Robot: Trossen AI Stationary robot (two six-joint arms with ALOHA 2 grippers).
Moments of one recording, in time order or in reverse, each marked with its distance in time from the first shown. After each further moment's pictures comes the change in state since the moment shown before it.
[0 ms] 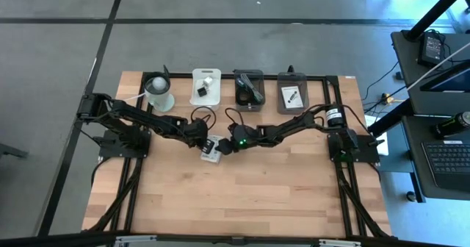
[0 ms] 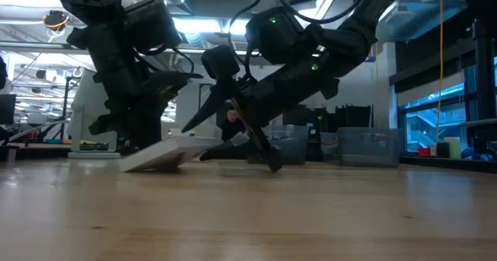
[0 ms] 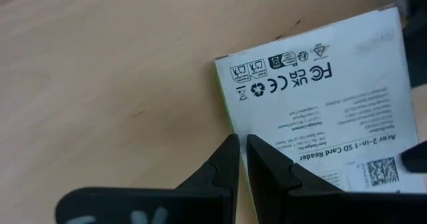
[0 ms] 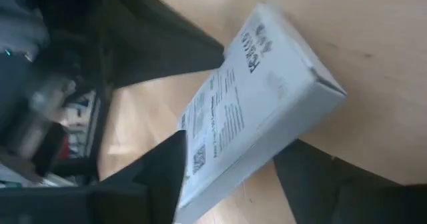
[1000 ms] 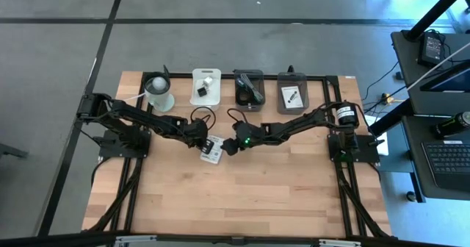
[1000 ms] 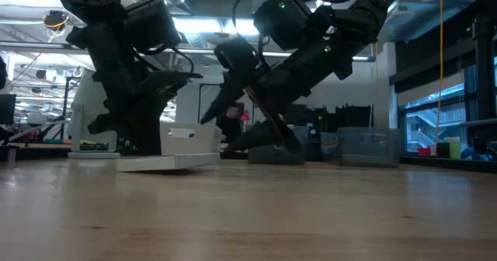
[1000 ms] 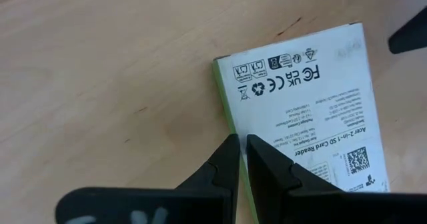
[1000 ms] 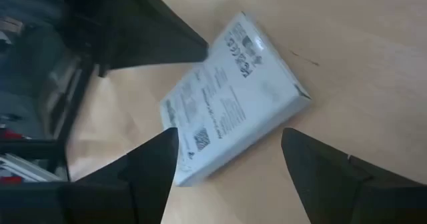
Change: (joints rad) left arm 0.000 -0.002 0.002 -0.013 0.002 0.000; right arm 0.000 -0.142 -0.037 -0.168 0.050 -0.135
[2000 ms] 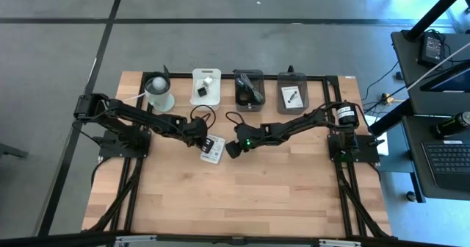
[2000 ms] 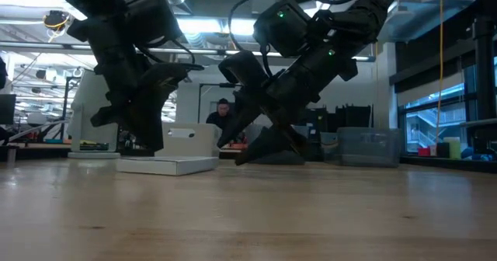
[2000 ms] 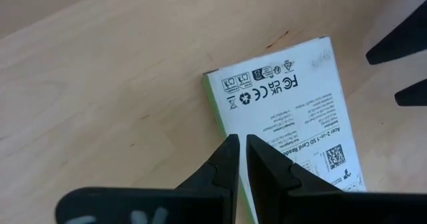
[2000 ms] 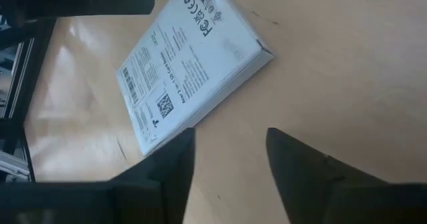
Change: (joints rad) left arm 0.000 -0.034 0.027 -0.049 -0.023 0.018; right arm 0.001 -0.001 0.000 -0.123 -0.034 -0.032
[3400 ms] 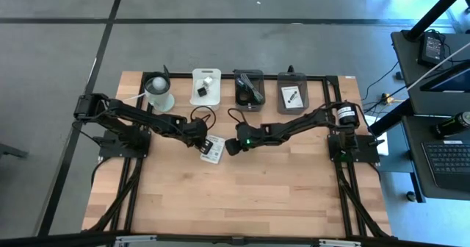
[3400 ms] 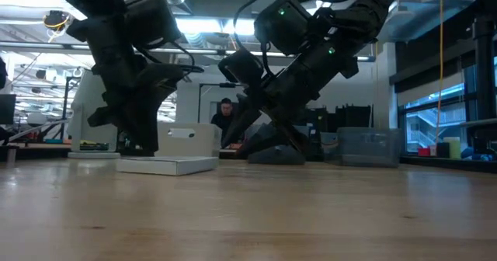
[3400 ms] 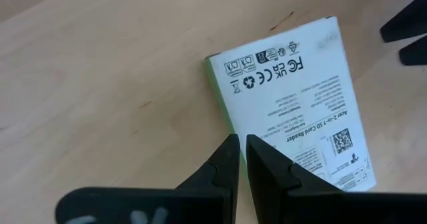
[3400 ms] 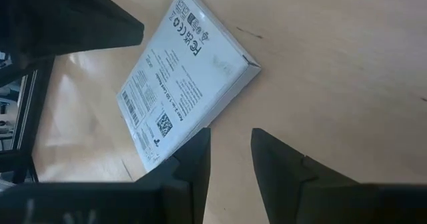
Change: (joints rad) left arm 0.001 -0.001 0.000 -0.027 0.035 0.025; right arm 0.005 -0.007 -0.001 -0.005 0.057 0.104
